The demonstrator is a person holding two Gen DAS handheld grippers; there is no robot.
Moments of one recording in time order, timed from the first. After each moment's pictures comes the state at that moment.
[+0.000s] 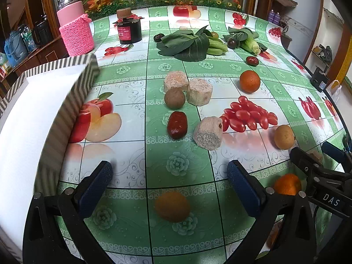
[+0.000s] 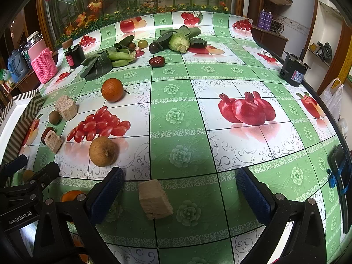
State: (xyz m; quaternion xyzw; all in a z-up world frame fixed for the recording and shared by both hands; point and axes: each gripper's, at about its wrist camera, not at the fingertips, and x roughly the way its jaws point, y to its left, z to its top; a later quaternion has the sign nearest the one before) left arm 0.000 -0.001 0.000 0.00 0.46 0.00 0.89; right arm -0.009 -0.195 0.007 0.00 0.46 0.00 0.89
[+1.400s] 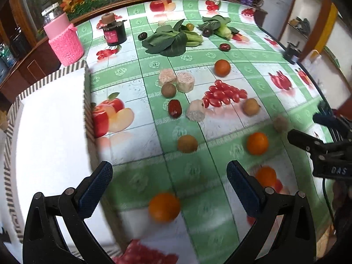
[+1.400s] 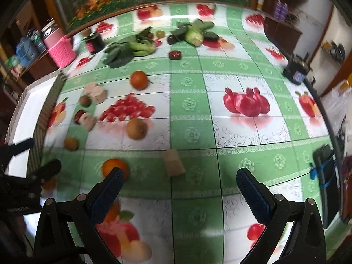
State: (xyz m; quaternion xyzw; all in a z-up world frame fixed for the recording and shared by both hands) left arm -0.033 0.019 0.057 0.05 0.52 -0.08 0.85; right arm -0.037 -0.187 0.064 -0.02 0.53 0.05 0.85
